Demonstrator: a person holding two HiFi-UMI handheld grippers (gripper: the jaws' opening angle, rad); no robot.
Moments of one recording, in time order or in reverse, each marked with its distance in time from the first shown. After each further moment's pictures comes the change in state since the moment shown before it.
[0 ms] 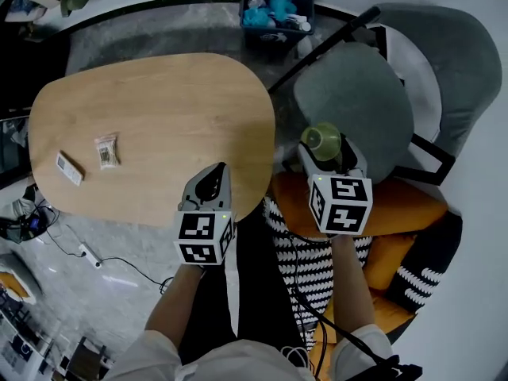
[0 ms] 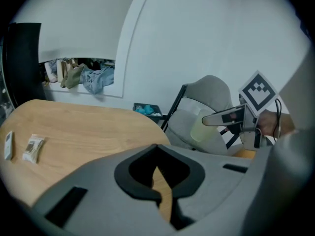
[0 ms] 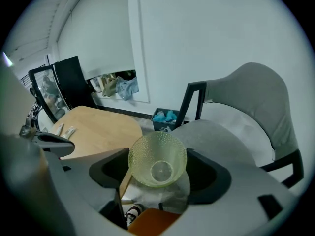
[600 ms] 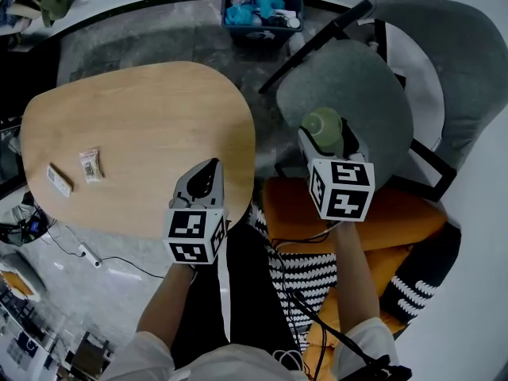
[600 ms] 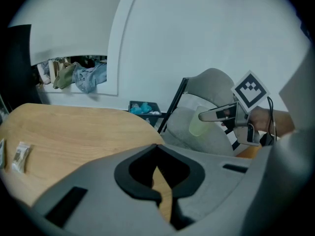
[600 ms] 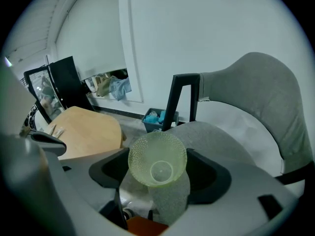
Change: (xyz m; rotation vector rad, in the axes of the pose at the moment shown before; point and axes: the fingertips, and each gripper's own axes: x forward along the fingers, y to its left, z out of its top) left arm 0.063 -0.021 0.018 0.029 0.037 0.010; right arm 0.055 -0.070 0.015 0.002 -0.004 0.006
